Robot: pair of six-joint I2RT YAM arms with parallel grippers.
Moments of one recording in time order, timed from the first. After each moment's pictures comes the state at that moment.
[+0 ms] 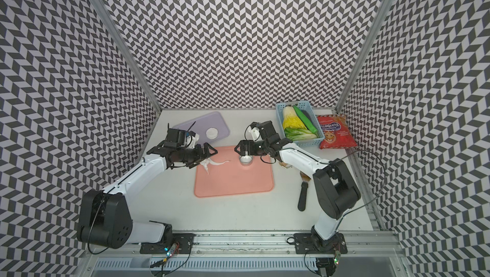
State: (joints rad) left arm -0.16 1.39 0.94 -0.50 0.56 -0.57; right arm 0.56 1.70 1.17 -0.18 -0.52 0.50
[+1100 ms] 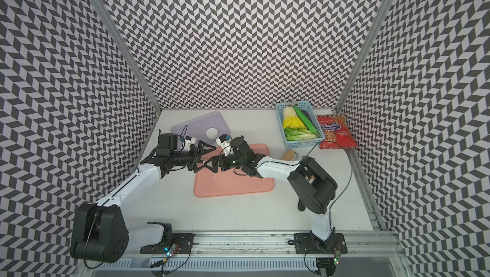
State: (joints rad) left arm -0.11 1.27 0.80 -0.30 0.83 -0.93; right arm 0.85 1.90 1.19 0.24 -0.47 0.59
